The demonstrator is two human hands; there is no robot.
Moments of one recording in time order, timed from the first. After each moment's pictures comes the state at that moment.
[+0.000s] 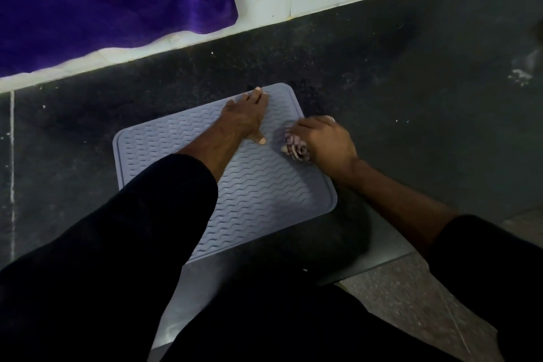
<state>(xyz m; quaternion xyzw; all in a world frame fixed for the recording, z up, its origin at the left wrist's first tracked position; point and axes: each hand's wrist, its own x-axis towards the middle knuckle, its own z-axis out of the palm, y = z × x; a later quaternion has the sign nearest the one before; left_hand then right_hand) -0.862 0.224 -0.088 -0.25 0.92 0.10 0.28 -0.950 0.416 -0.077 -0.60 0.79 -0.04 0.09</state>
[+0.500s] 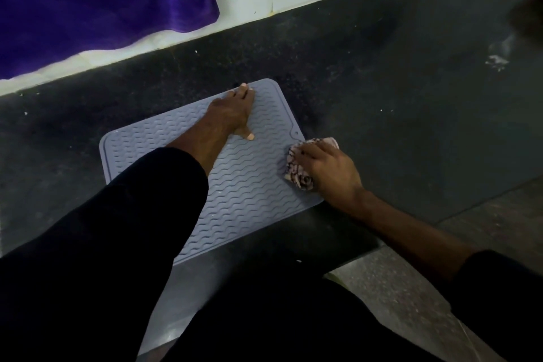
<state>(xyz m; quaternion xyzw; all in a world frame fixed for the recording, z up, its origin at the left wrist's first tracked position) -0.864 0.221 -0.093 -0.25 0.92 0.09 0.28 -0.919 0.479 -0.078 -0.58 0.80 0.00 0.13</state>
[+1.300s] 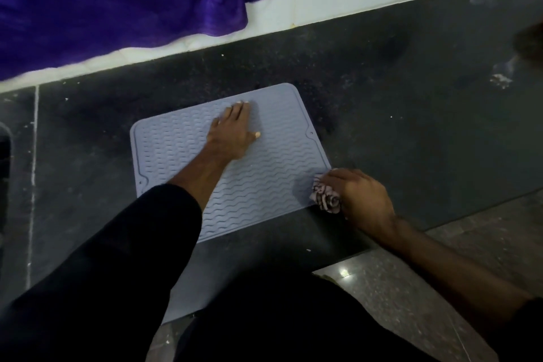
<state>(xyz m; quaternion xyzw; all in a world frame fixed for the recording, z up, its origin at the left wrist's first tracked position) -0.779 0.250 -0.095 -0.33 0.92 0.17 0.12 -0.885 0.537 -0.049 -0.55 0.82 -0.06 0.15</state>
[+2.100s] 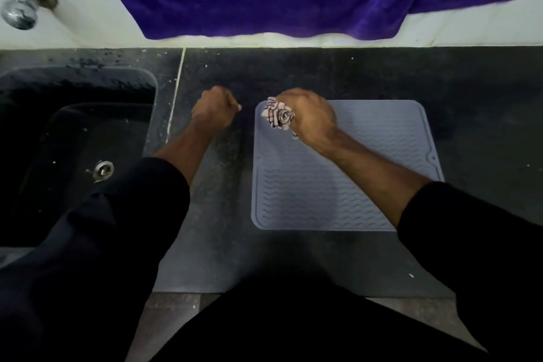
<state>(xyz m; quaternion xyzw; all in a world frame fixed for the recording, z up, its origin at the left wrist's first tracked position) -0.555 0.112 -0.046 -0.61 0.75 0.26 -0.05 -0.728 0.229 -0.039 -0.65 0.72 -0.19 0.11</state>
